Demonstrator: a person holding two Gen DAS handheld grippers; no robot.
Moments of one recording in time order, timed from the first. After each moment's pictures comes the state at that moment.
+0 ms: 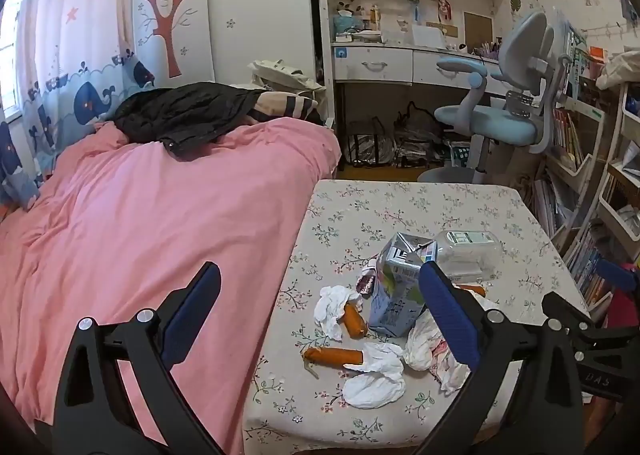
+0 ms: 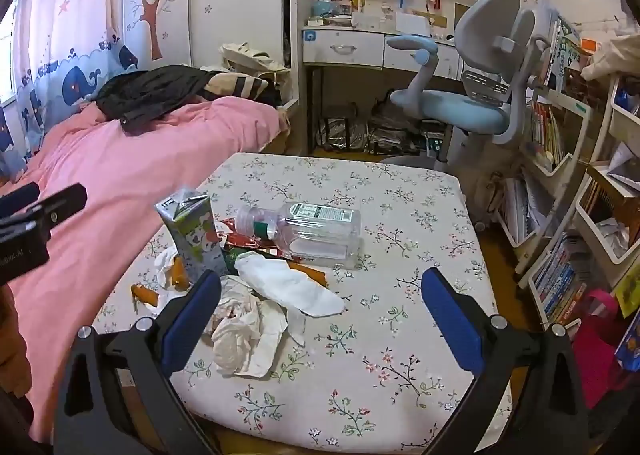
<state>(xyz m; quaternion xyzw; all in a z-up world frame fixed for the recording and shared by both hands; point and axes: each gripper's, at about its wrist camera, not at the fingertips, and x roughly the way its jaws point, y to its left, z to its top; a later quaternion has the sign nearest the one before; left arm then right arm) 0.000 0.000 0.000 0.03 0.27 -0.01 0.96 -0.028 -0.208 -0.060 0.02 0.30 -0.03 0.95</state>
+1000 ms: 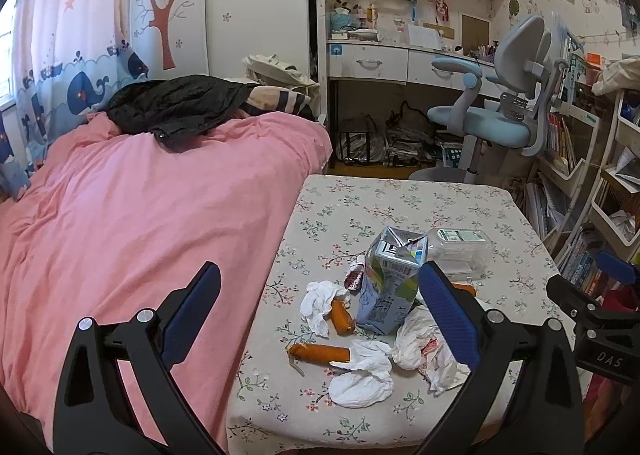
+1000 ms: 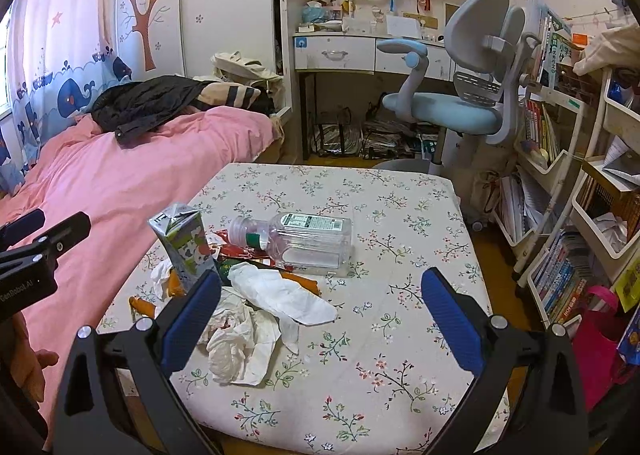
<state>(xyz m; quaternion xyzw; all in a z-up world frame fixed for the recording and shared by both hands) 0.002 0.001 -0.007 0.01 0.28 -0.03 0.96 -0.030 -0.213 -0.051 0.03 0.29 -0.04 0.96</state>
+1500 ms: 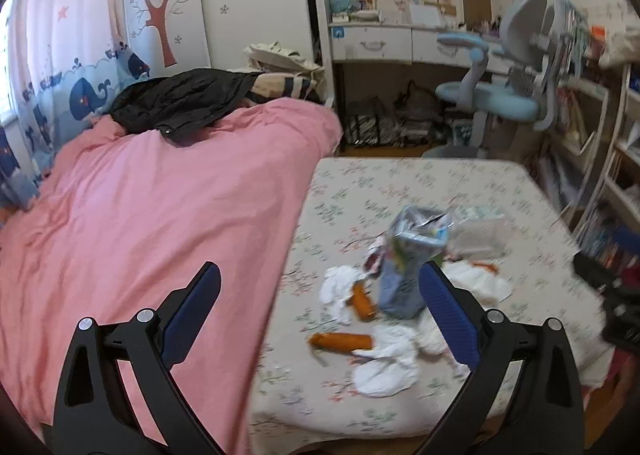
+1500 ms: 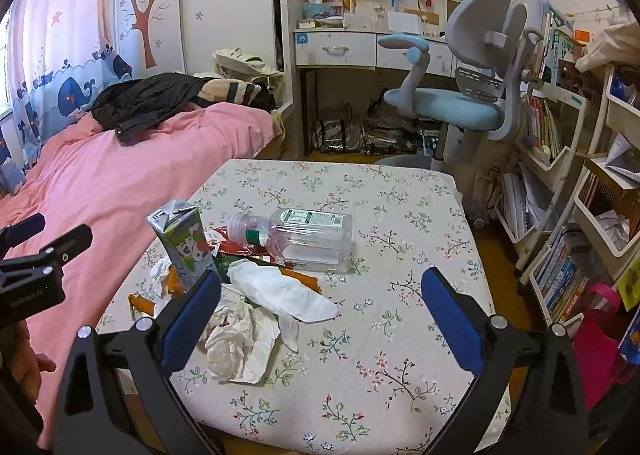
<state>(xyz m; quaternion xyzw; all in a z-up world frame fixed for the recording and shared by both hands) 0.013 0.003 -0.020 0.06 0.32 -0.01 0.95 -0.025 -0.218 -0.055 0.03 0.30 -0.04 0.95</state>
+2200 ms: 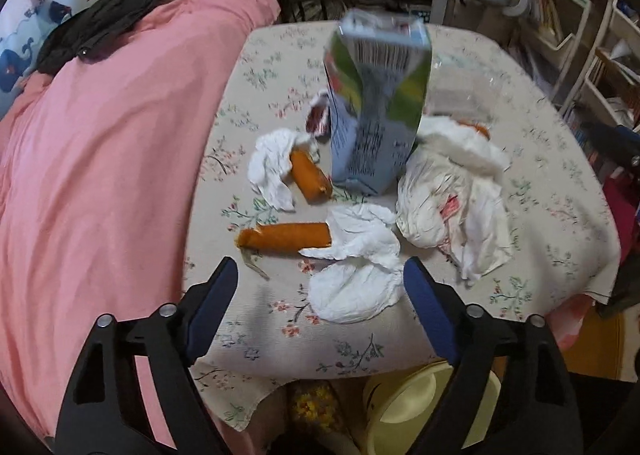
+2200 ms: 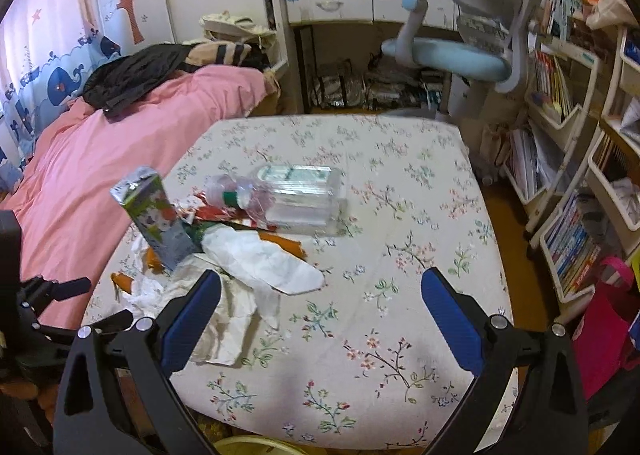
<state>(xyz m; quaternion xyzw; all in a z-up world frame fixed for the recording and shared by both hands) 0.037 -0.027 -0.117 0.07 0.50 -0.10 0.86 -0.002 -0.247 -0.082 0.07 0.39 -0.02 0.92</state>
